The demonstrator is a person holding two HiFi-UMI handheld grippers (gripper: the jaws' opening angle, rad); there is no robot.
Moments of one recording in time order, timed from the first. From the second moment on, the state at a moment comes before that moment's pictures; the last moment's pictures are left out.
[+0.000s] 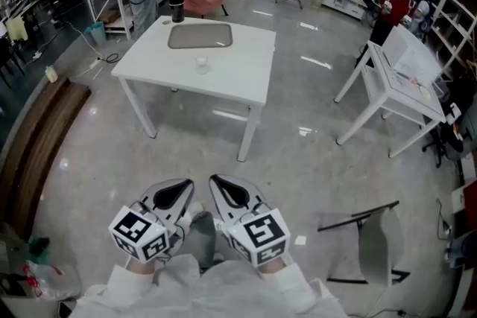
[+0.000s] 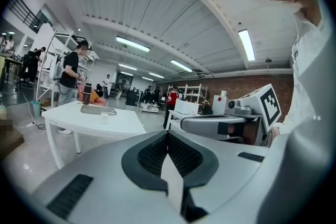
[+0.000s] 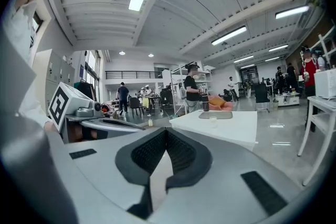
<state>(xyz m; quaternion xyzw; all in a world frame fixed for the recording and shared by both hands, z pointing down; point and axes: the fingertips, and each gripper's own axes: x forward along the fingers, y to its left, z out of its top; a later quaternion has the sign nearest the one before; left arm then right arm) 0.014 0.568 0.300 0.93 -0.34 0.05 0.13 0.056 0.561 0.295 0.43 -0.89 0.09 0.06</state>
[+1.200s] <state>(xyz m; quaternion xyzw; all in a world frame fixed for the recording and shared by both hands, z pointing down) -0.035 0.263 0.320 0.94 -0.29 0.05 0.17 0.006 0.259 0.309 0.47 -0.87 0.10 0.08</state>
